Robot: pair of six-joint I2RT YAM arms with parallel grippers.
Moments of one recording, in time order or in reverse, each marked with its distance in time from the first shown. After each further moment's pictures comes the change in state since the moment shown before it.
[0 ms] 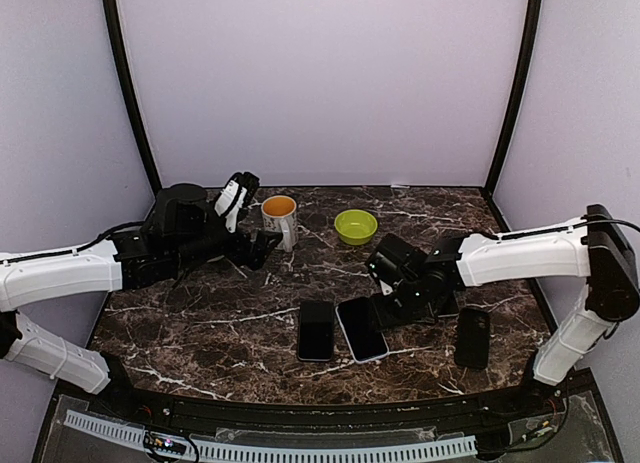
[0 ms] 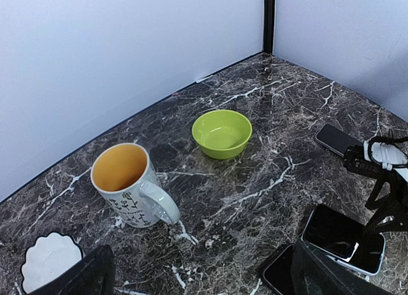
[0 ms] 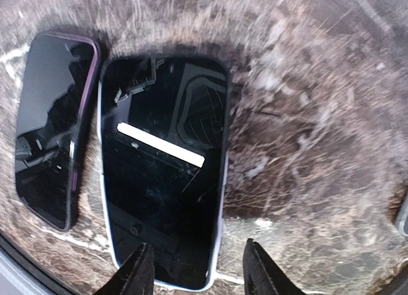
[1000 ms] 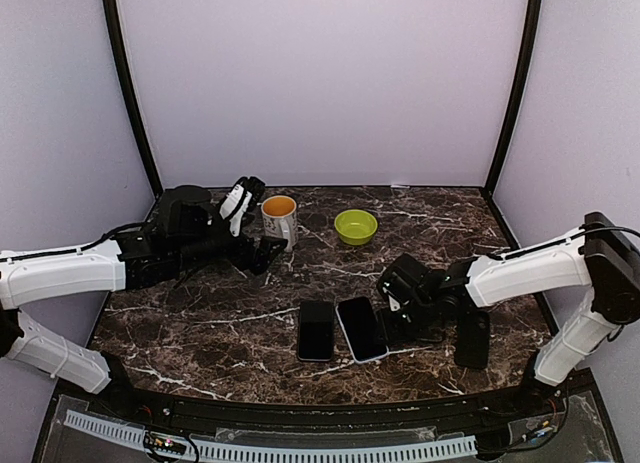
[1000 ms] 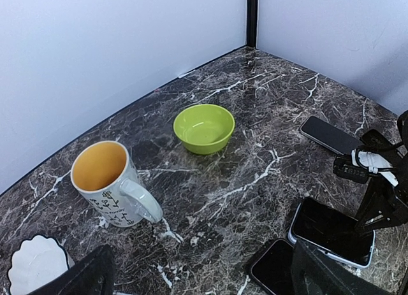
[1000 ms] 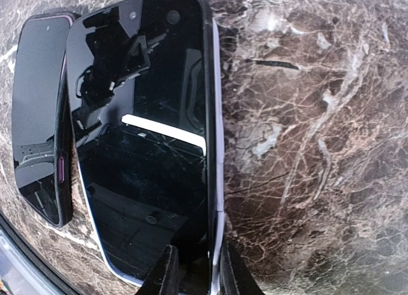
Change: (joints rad) left arm 0.000 0.020 -0.001 -0.001 0.069 0.001; right arm -0.012 -0.045 -0.228 0.263 -0.123 0.099
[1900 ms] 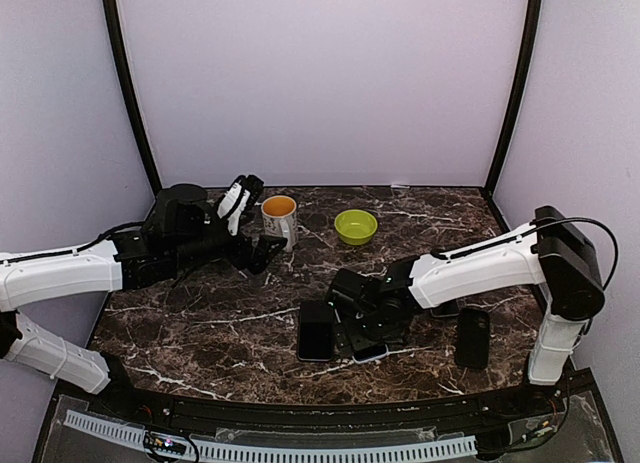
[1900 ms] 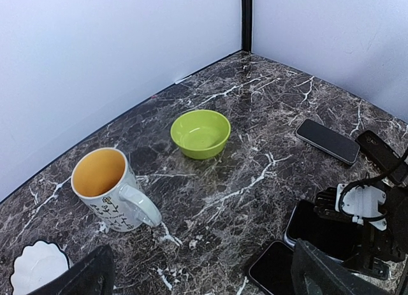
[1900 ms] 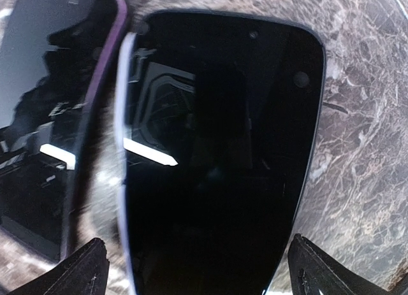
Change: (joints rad) left arm 0.000 -0.019 0.000 0.000 0.016 0.016; right arm 0.180 0.240 0.358 -0.315 0.293 0.011
